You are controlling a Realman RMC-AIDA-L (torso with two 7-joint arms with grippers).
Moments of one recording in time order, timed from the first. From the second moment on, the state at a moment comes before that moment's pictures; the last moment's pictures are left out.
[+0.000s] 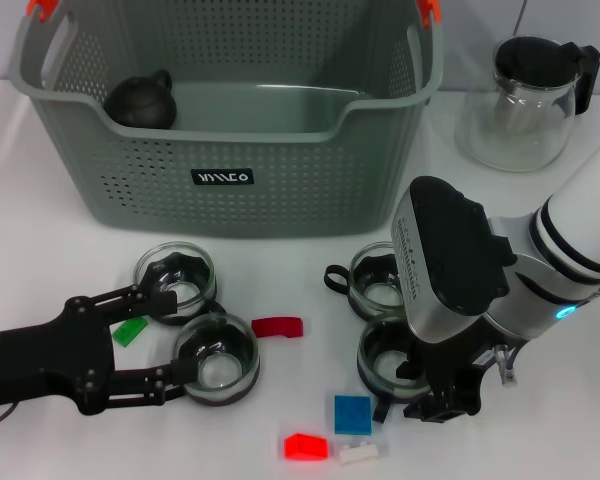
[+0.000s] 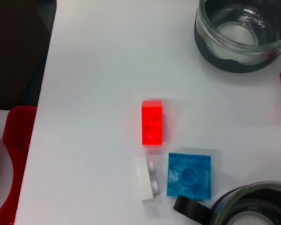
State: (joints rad) left arm -0.35 -2.07 0.43 0.64 2.14 1.88 -1.18; right arm 0.71 2.11 -1.66 -1.13 -2.45 -1.52 1.97
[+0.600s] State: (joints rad) left arm -0.35 -2.07 0.43 0.64 2.14 1.88 -1.17; right arm 0.72 2.11 -1.67 -1.15 -2.44 -1.53 1.97
